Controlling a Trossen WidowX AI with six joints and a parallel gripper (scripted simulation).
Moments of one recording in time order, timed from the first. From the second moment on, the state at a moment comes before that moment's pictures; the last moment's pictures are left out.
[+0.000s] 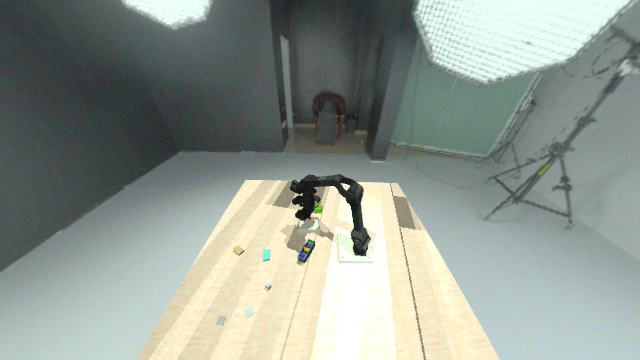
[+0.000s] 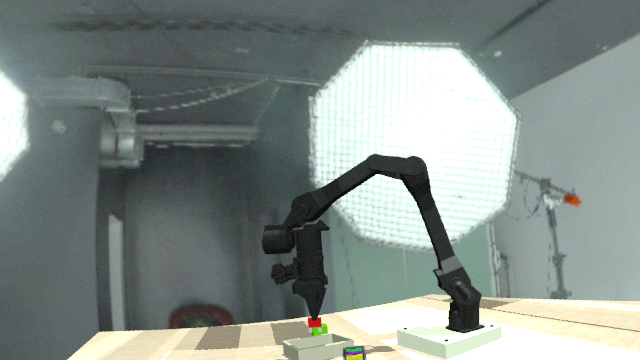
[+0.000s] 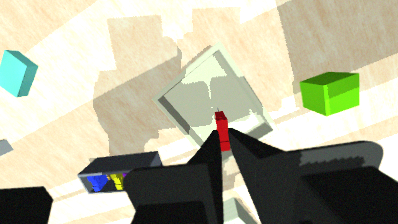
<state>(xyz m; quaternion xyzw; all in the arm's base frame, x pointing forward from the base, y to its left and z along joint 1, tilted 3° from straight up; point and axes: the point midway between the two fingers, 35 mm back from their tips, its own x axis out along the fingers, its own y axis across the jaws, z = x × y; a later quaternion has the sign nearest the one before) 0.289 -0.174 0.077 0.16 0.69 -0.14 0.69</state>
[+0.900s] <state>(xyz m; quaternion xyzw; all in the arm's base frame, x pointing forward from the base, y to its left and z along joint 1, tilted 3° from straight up) 0.288 -0.173 0.055 0.16 0.69 -0.14 0.69</state>
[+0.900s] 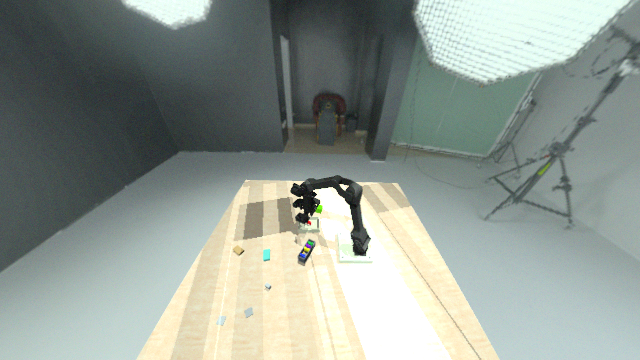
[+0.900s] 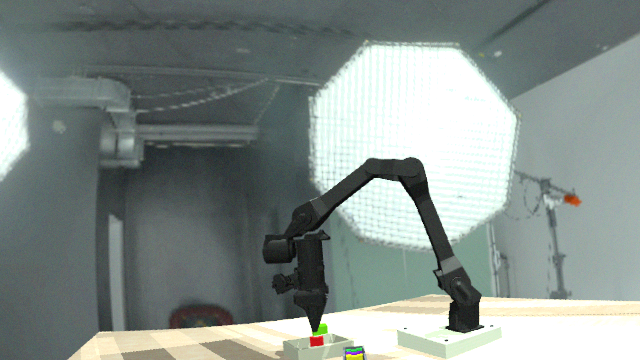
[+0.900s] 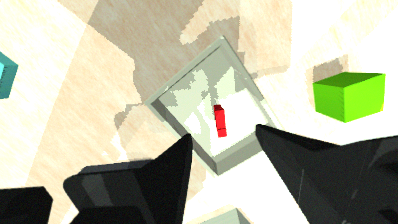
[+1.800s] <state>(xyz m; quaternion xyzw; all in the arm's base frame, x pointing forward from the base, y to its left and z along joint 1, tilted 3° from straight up) 0.287 -0.174 0.090 0.16 0.69 -0.14 0.69</state>
